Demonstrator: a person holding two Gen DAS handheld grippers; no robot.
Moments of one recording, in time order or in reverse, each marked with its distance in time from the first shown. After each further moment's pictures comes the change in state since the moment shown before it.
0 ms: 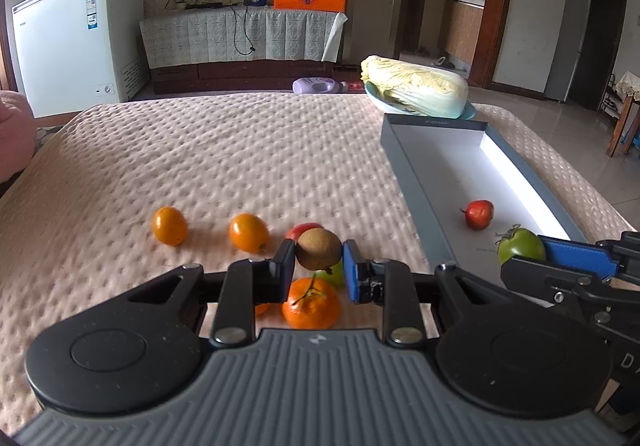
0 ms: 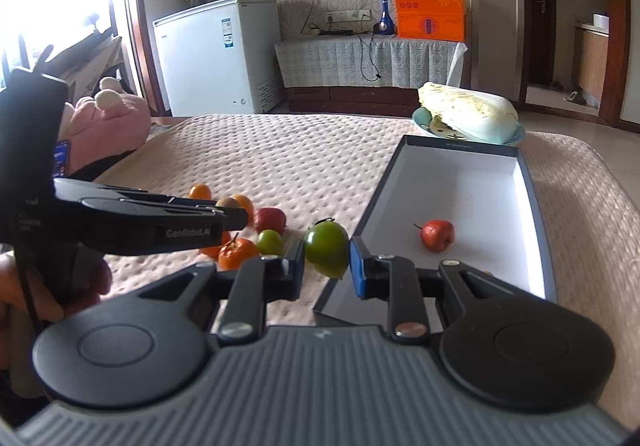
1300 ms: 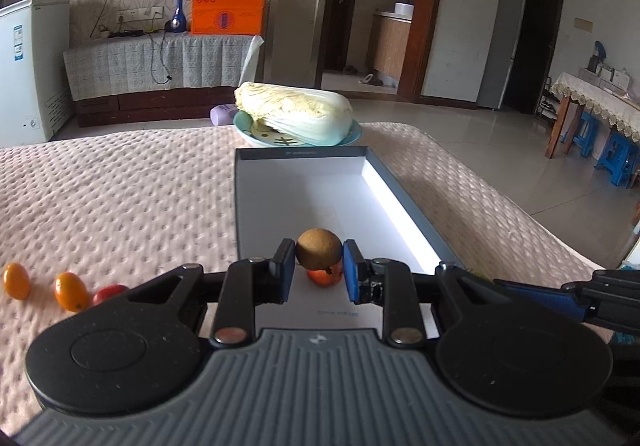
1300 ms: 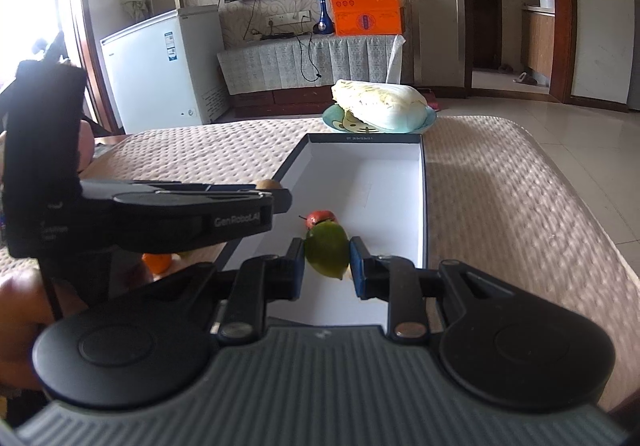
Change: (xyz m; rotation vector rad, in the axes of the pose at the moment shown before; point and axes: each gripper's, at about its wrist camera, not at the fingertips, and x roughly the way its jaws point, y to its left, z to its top) left arm 0.039 -0.117 0.024 0.077 -0.073 -0.202; right arm -0.036 -0.063 -0.009 0.093 0.001 -0.125
